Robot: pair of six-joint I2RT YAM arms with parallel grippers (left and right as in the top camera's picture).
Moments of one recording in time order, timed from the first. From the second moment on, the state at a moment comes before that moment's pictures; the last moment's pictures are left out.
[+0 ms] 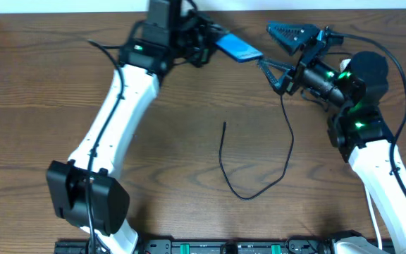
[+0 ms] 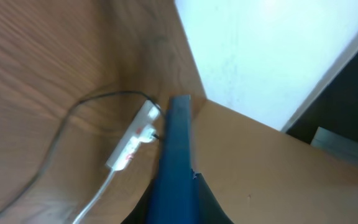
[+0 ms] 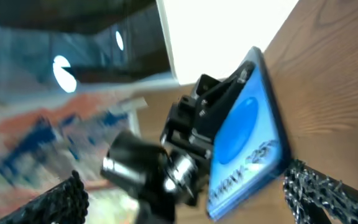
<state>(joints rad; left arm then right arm) -0.29 1.81 1.71 -0.52 0.56 -1.46 0.18 1.32 1.01 0.31 -0.71 1.66</state>
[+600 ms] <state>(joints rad) 0.11 1.81 1.71 -0.90 1.12 -0.44 0.13 1.32 1.02 -0.11 -0.78 1.06</state>
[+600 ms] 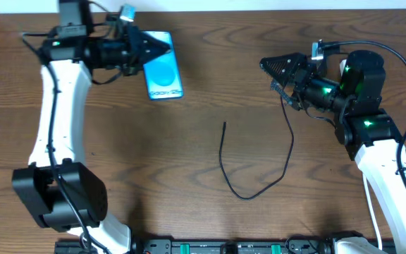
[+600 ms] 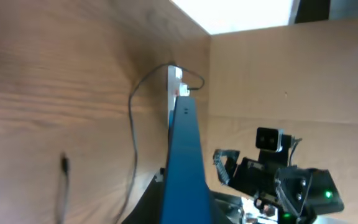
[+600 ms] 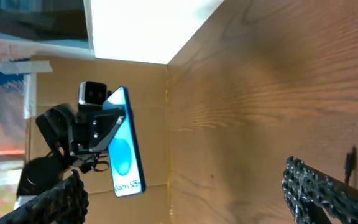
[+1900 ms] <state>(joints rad) 0.28 1.81 1.71 -0.94 1.20 -0.27 0.48 1.98 1.67 -0.97 -0.31 0.73</state>
